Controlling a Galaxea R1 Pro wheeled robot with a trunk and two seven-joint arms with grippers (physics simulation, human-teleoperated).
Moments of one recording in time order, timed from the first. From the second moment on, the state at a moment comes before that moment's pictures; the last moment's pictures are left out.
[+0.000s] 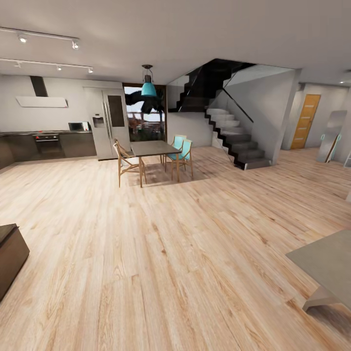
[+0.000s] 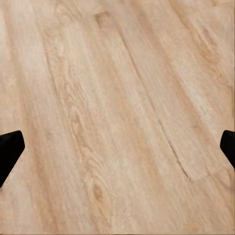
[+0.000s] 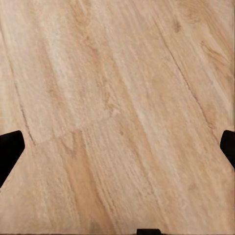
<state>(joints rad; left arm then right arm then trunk) 0.02 0.04 0.01 -0.84 0.00 0.01 0.00 -0.01 0.04 0.00 -0.53 0.00 -0.17 0.00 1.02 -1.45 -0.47</state>
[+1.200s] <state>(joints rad) 0.02 0.04 0.01 -1.35 0.00 0.01 0.00 -0.09 0.05 0.01 -1.46 0.01 0.16 -0.01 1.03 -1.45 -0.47</state>
